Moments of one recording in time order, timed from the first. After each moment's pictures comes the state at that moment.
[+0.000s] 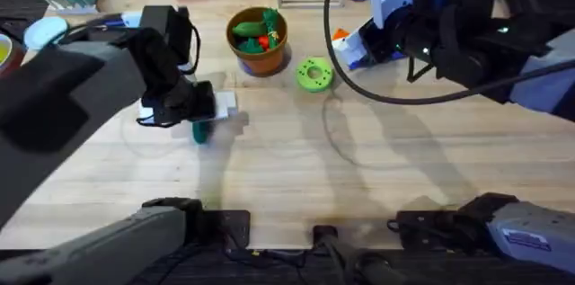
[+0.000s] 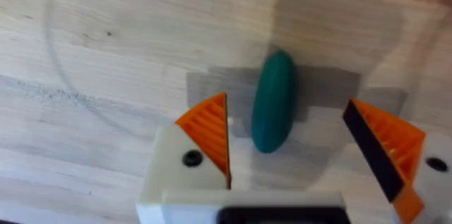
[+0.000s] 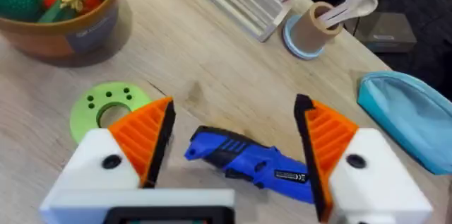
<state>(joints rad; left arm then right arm) -0.02 1.30 0.78 -0.91 -0.12 -0.25 0.46 1.33 0.85 -0.12 0.16 -0.33</state>
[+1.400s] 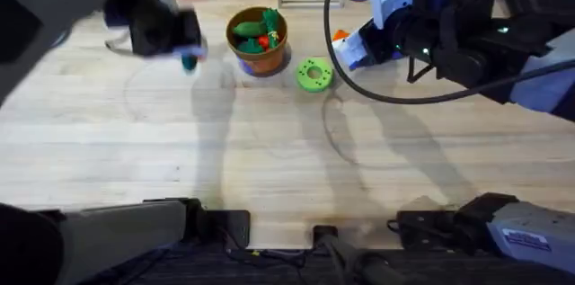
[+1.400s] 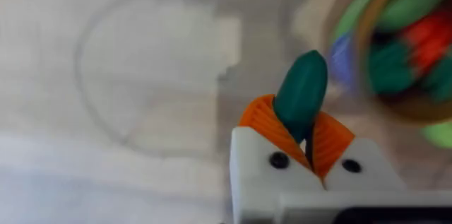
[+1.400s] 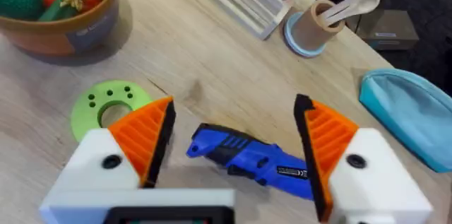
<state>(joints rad) 0.03 1.47 1.23 -0.98 -0.03 -0.16 0.46 1.33 0.85 -0.13 0.16 -0.32</state>
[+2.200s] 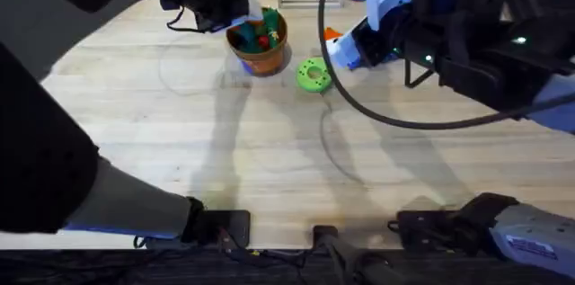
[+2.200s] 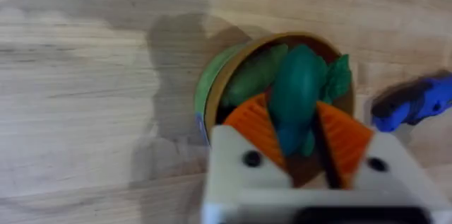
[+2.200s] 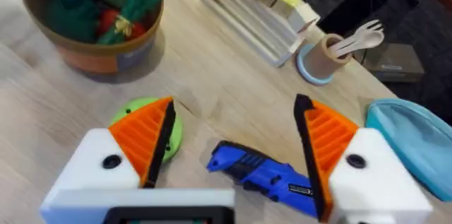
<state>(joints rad) -0.09 1.69 1.31 -0.69 0.28 -0.33 0.54 1.25 0.85 -0.13 0.15 -0.31</state>
